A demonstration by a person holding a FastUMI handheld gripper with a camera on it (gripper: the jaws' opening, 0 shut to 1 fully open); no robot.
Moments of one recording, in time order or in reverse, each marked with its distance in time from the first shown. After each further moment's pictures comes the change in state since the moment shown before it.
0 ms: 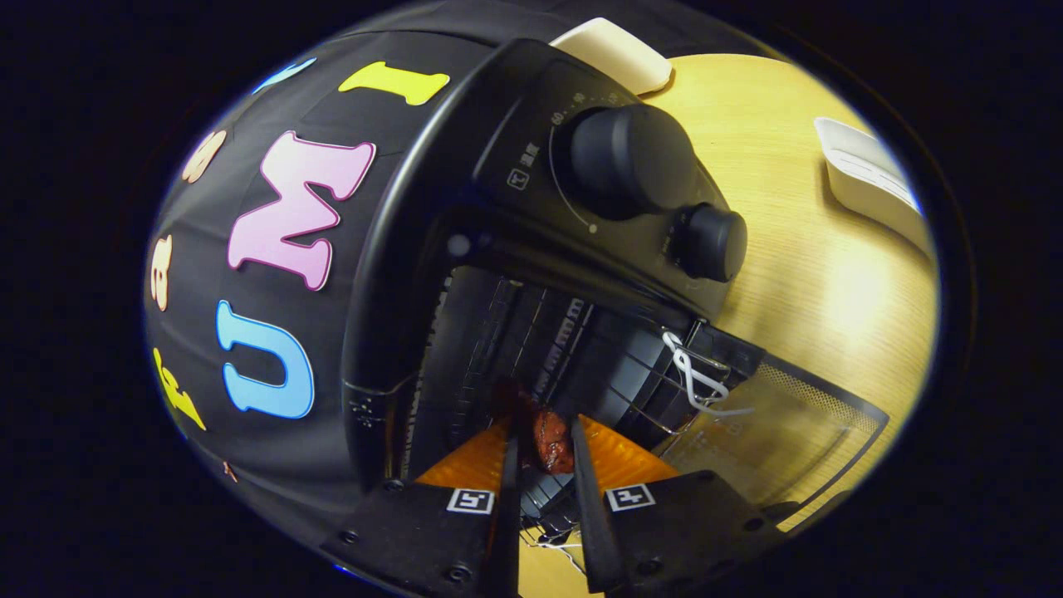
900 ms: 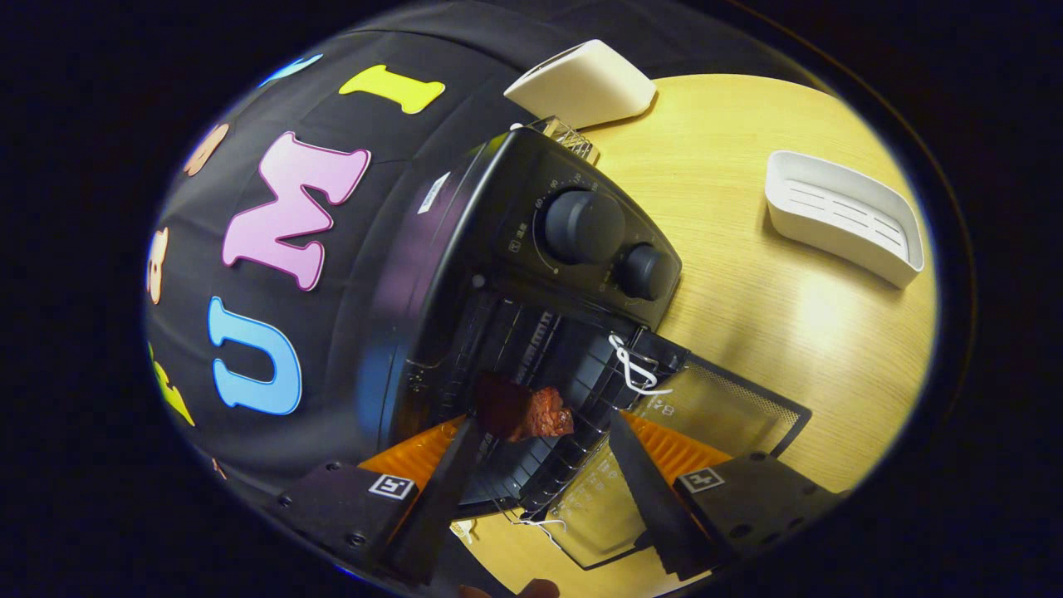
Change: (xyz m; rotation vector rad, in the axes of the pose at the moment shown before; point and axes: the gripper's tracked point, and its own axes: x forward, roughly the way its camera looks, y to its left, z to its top) arm -0.053 -0.008 0.004 -0.035 -0.019 -0.058
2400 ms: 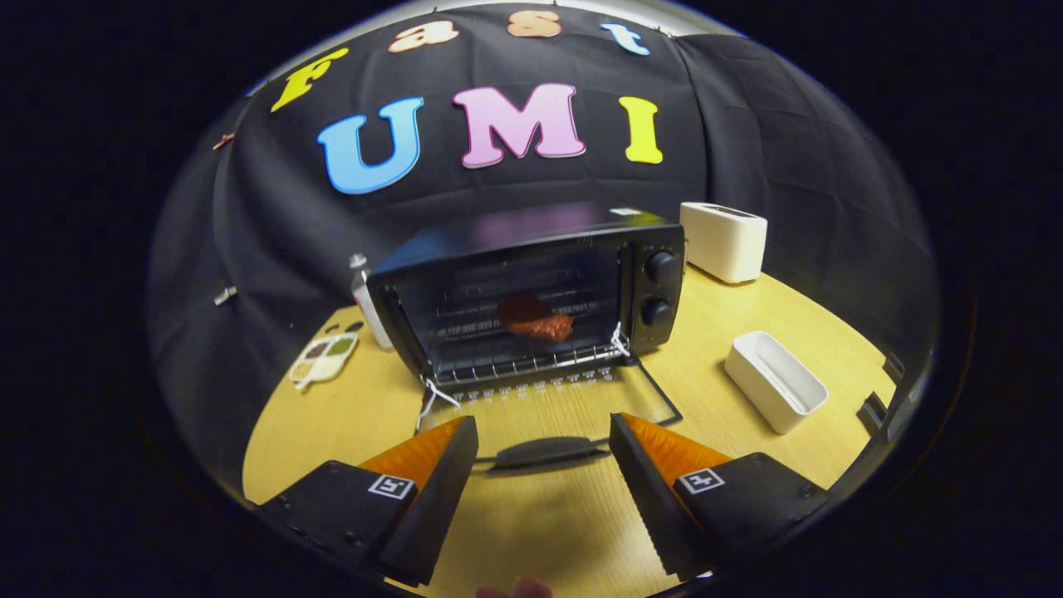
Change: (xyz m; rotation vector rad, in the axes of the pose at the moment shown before) arm -0.100 -0.066 -0.095 -0.998 -0.223 -0.021
